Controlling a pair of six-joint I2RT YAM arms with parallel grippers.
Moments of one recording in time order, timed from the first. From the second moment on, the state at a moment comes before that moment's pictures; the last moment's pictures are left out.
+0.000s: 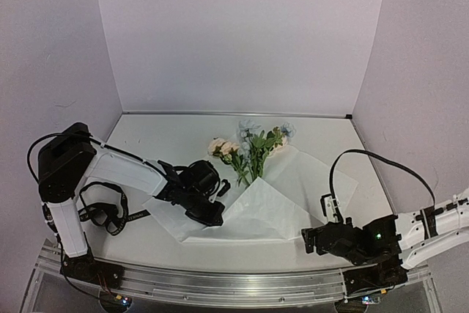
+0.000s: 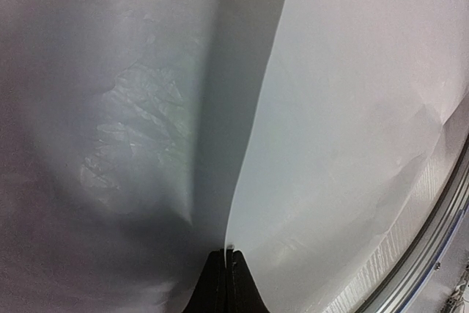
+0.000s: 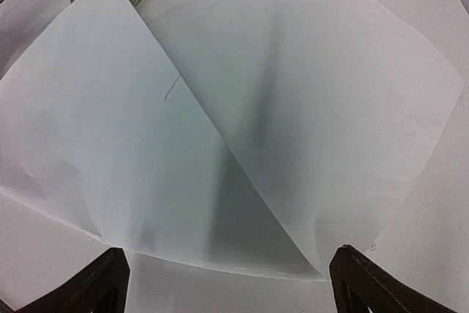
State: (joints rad) left arm -1.00 1.85 1.01 -0.25 0.23 -0.53; right arm 1.34 1.01 0.31 -0.35 0.73 0.91
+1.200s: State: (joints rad) left arm -1.00 1.86 1.03 -0.25 0.24 -0.52; right arm 1.35 1.01 0.29 -0.46 0.75 1.51
